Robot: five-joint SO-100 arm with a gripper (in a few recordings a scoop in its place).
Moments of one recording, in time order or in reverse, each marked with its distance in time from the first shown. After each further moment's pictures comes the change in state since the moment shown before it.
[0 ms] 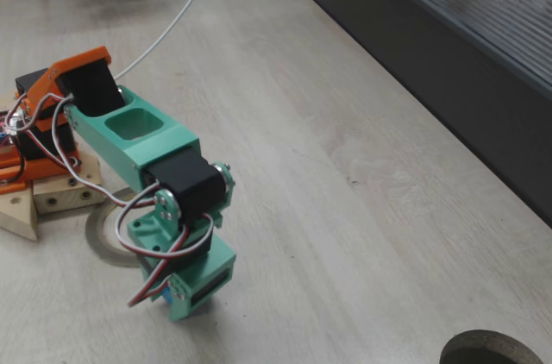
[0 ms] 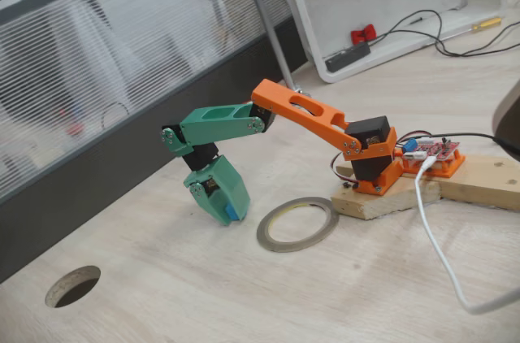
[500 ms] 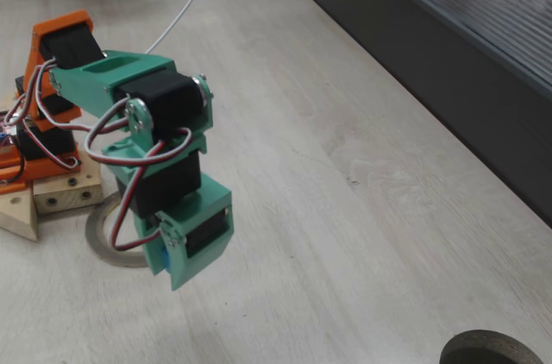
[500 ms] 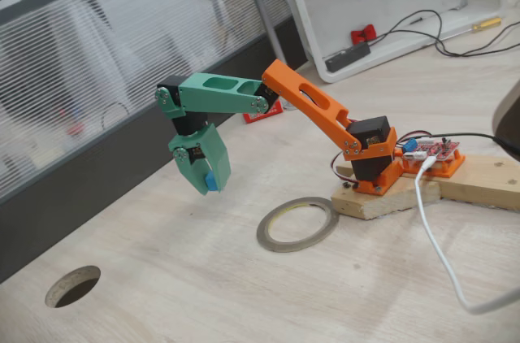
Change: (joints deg) arm -0.3 12.0 0.3 0.0 0.0
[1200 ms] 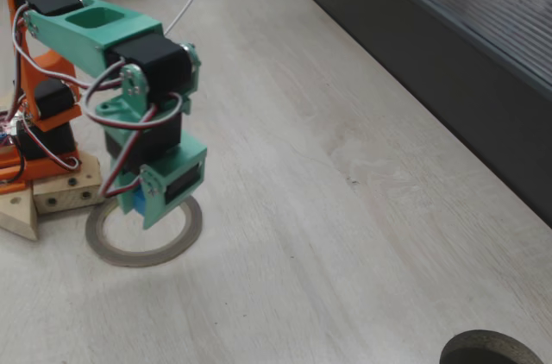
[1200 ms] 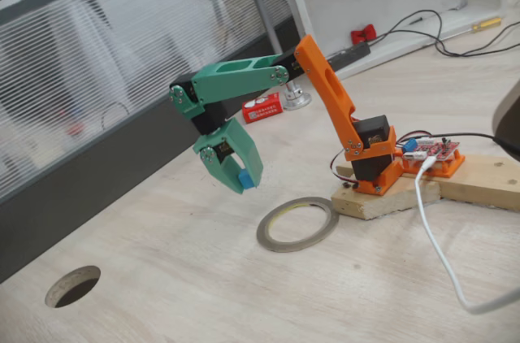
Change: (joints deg) arm -6.3 24.0 38.8 0.0 0.0
